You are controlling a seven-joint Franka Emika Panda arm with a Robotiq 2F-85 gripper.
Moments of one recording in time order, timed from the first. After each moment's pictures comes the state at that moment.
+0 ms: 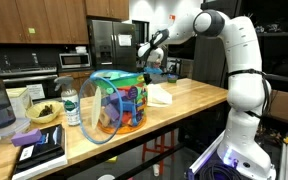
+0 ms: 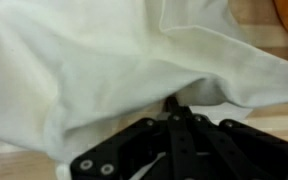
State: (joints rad) arm -0.06 0.36 0.02 -1.80 0.17 2.19 0.03
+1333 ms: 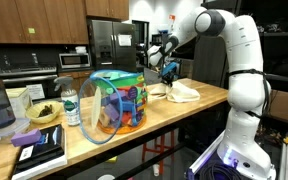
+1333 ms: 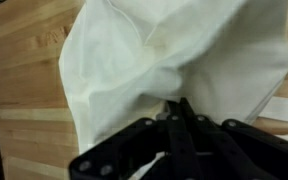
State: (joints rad) arm -0.04 0.33 -0.13 -1.83 -0.44 1.85 0.40
